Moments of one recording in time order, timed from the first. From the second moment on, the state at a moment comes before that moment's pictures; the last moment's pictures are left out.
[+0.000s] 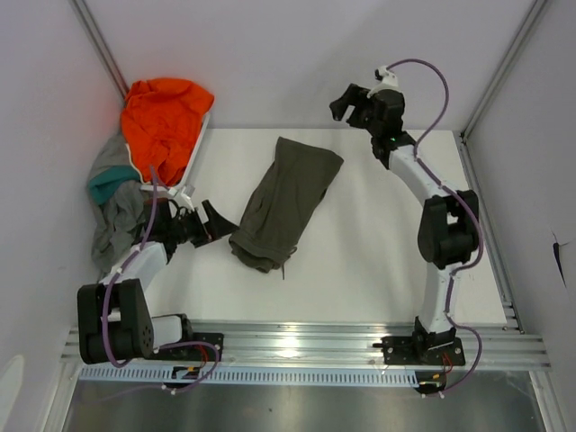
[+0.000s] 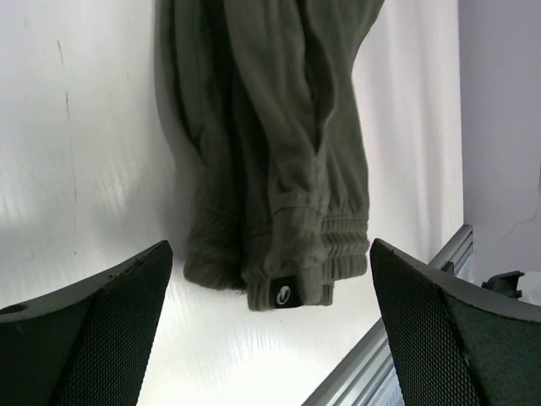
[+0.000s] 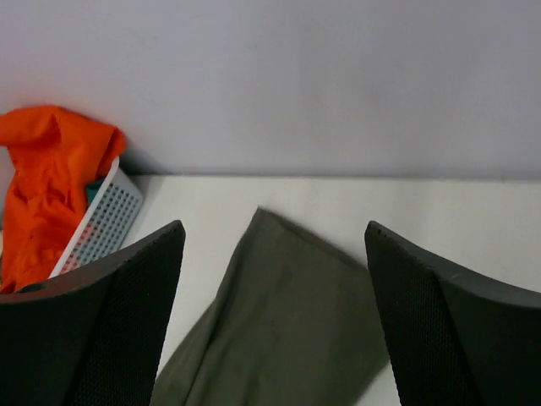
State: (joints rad) left arm 0.14 1.23 0.56 -0.04 0.80 -0.40; right arm 0.29 2.11 1.86 0.16 -0.09 0.42
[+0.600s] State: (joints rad) left arm 0.06 1.41 0.55 -0.05 0.78 -0.40; right arm 0.35 1.87 1.34 0.09 -0.27 0.57
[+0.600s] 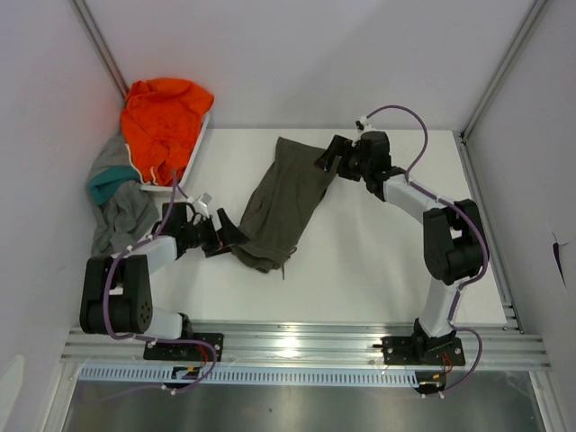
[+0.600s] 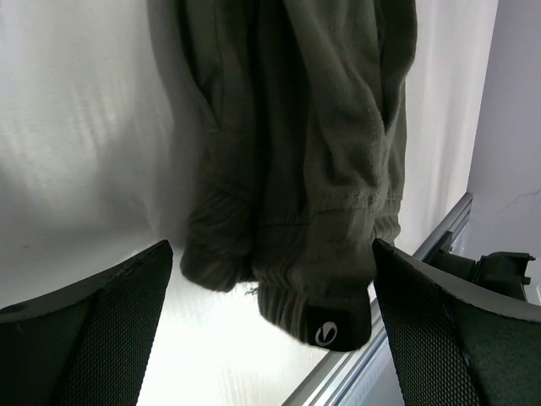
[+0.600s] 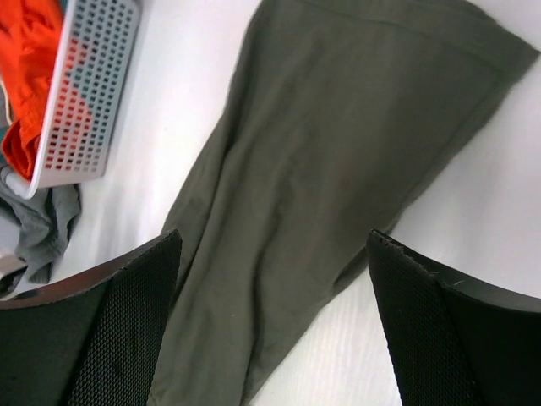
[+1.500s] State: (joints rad) left arm -0.07 1.58 0.58 0.05 0.79 -0.44; right arm 0.29 2.09 1.41 0.24 -0.31 0.64
